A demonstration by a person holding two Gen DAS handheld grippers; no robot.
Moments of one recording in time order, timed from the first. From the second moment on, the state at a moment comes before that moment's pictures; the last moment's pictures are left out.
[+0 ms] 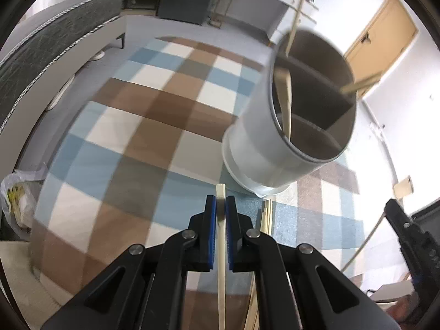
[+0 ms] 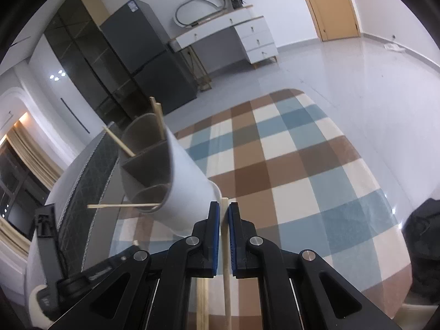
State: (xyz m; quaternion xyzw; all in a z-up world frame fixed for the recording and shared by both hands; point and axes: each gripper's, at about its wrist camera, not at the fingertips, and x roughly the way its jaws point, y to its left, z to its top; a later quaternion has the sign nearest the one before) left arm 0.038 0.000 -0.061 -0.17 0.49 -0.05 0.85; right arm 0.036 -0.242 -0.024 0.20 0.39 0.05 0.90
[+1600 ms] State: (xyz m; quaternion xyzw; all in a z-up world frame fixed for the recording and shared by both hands) left arm 0.018 -0.011 0.101 -0.12 0.40 -0.21 0.88; right arm 0.004 -0.210 0.085 0.16 0.22 0.10 0.96
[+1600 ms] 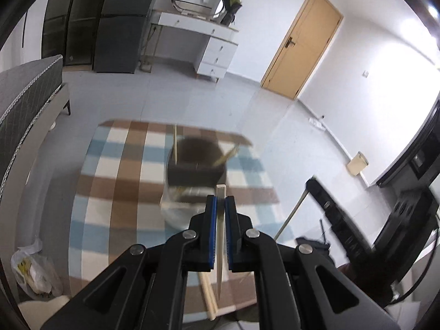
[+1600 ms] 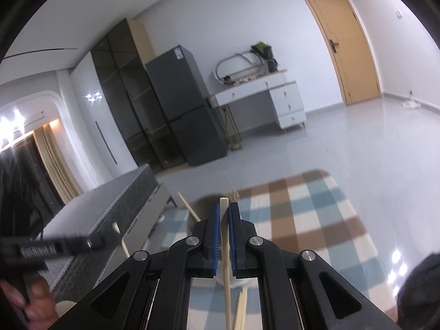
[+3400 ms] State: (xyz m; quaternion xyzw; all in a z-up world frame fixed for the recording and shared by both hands) left arm 0.133 0.002 0.105 -0.11 0.36 -0.16 0.91; right arm 0.121 -0.191 0.090 0.15 0.21 0.10 0.96
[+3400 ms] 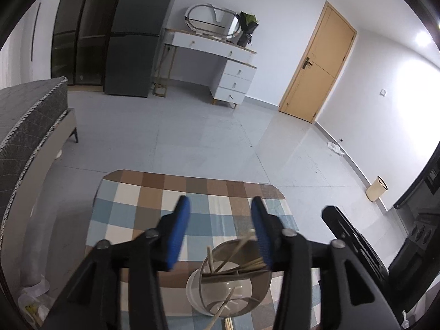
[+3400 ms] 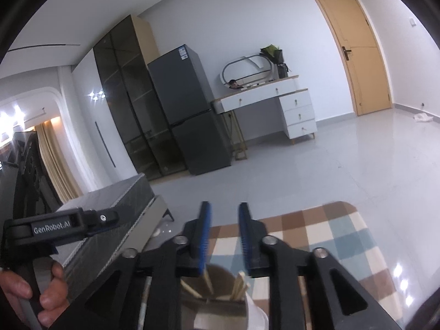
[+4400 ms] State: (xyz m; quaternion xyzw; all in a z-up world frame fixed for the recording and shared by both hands) left arm -0.004 0.015 0.112 -0.07 0.30 -0.05 0.95; right arm -0.037 -0.211 0.095 0.12 0.20 0.09 0.97
